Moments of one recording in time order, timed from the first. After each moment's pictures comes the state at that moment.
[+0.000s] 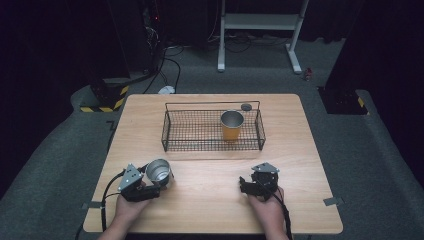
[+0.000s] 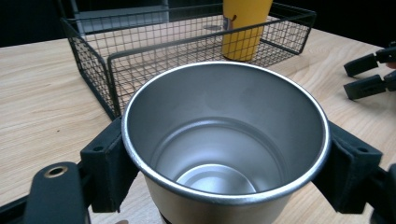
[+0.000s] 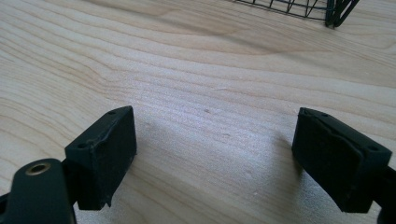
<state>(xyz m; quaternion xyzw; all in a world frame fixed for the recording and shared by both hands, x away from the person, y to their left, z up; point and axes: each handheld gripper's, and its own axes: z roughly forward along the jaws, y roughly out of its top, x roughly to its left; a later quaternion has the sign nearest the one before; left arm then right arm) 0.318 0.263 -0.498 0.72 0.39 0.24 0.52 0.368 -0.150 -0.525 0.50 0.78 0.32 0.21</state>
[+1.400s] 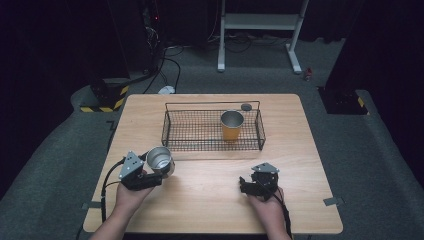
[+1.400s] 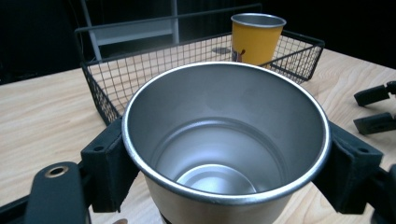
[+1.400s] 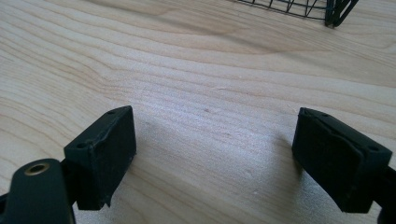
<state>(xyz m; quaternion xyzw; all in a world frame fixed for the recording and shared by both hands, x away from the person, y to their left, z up) 0.338 0.250 -0.457 0.72 0.39 0.27 0.52 0.368 -0.150 -0.525 0.50 0.78 0.32 0.21</state>
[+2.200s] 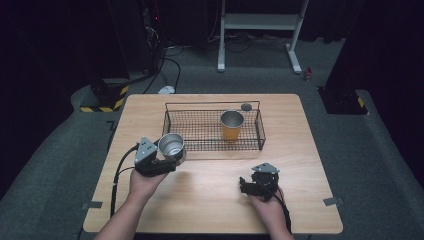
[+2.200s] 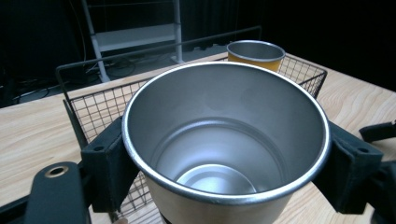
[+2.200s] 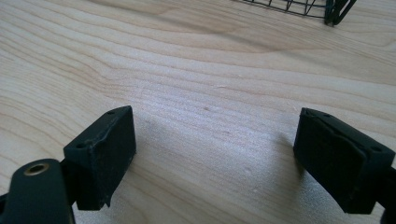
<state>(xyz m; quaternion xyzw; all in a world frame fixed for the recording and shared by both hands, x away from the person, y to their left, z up) 0.366 0.212 -0.429 0.71 0.39 0.27 0.52 0.367 -0.151 -0.525 0.50 0.78 0.31 0.21</state>
